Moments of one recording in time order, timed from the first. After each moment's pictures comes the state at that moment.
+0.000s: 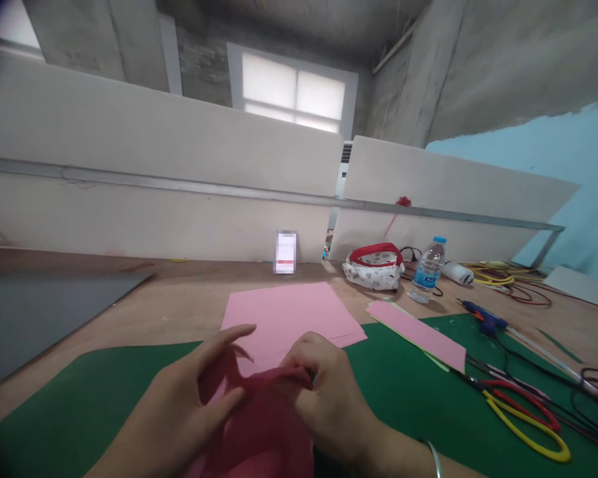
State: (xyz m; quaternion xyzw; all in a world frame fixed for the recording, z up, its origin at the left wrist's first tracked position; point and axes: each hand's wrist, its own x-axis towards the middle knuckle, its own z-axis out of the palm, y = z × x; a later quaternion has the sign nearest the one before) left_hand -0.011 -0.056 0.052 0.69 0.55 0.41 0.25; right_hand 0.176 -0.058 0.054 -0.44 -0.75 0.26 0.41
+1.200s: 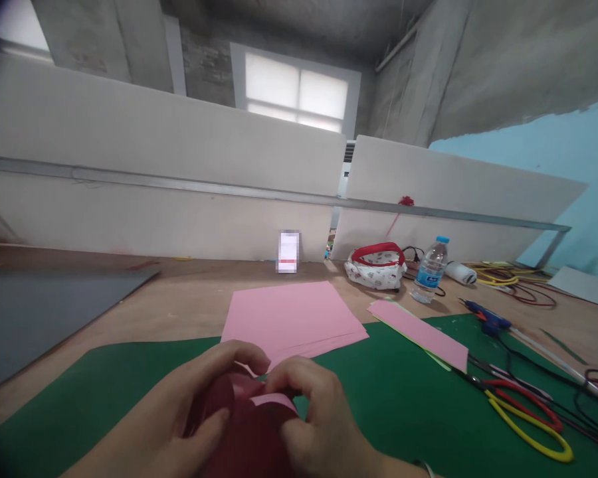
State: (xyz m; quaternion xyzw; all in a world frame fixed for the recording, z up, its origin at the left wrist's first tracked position) left_hand -0.014 -0.077 0.075 0.75 0.42 0.36 0.35; right_hand 0.164 -0.075 0.046 -0.42 -0.71 0.39 0.41
